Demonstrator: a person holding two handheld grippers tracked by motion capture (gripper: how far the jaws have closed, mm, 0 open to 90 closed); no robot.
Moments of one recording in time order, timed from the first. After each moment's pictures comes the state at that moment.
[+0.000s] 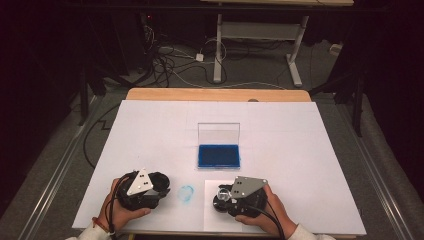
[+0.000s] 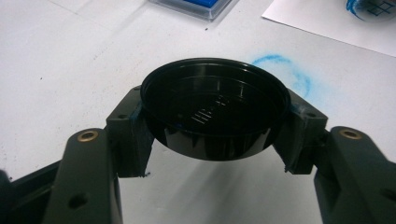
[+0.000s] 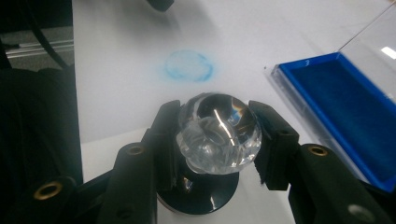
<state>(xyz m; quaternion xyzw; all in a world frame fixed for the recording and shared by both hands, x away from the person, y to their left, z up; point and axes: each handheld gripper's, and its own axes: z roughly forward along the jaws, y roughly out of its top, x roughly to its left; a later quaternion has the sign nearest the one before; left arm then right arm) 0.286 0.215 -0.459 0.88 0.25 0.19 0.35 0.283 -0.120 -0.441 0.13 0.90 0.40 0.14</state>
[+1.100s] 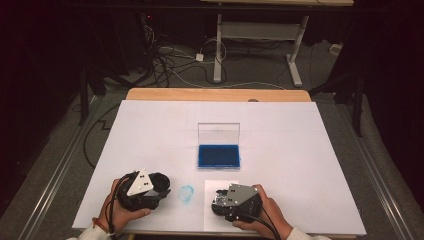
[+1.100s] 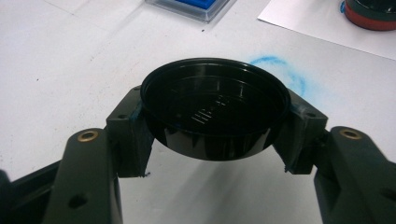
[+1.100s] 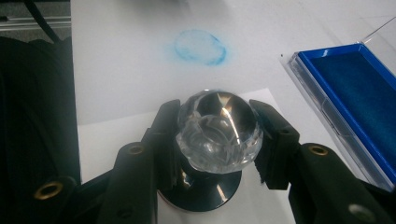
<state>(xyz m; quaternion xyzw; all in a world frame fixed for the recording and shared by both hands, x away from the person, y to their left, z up) 0.285 0.214 -0.459 0.88 0.25 0.19 0.36 0.275 -0.112 -0.455 0.11 0.91 0.38 0.15</state>
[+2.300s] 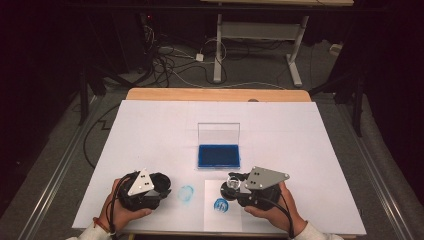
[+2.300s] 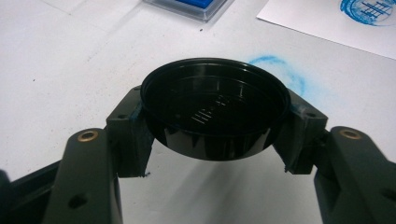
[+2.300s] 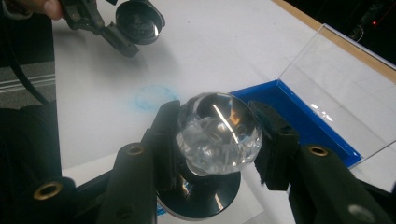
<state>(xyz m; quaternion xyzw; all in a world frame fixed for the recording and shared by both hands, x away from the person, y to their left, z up) 0.286 0.213 -0.460 0.88 0.25 0.19 0.36 0.287 -0.148 -0.412 0.16 0.86 0.46 0.18</state>
